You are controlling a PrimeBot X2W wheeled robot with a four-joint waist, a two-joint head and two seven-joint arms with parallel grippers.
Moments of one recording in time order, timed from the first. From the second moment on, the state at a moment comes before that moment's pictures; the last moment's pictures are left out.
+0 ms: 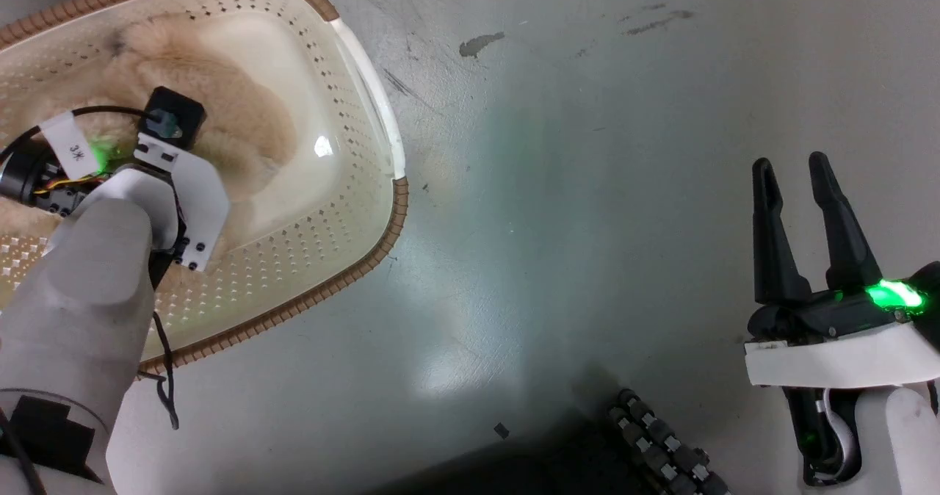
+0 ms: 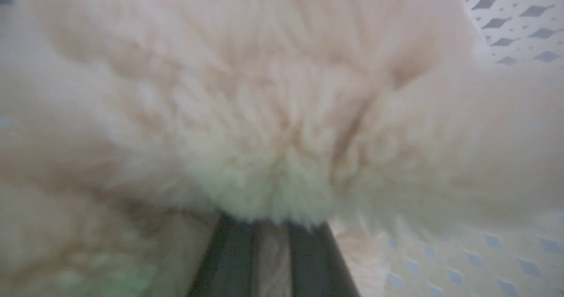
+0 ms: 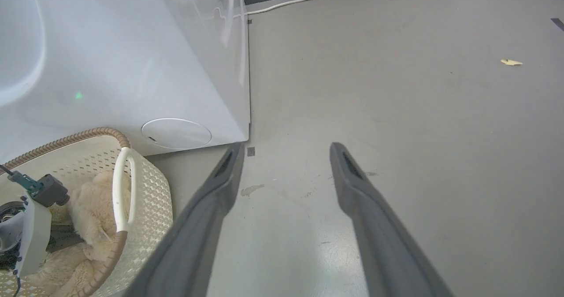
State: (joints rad) left arm -1.05 0.40 -0.61 1.20 -0.22 -0.10 0.05; right arm -0.24 -0.05 0.00 -0.04 0.38 0.13 -0.25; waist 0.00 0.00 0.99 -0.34
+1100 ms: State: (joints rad) left arm -0.65 0.30 -0.51 0.91 -0.35 0.00 -0.25; right arm -0.09 -0.05 -0.09 0.00 0.20 0.13 -0.26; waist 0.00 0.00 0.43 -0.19
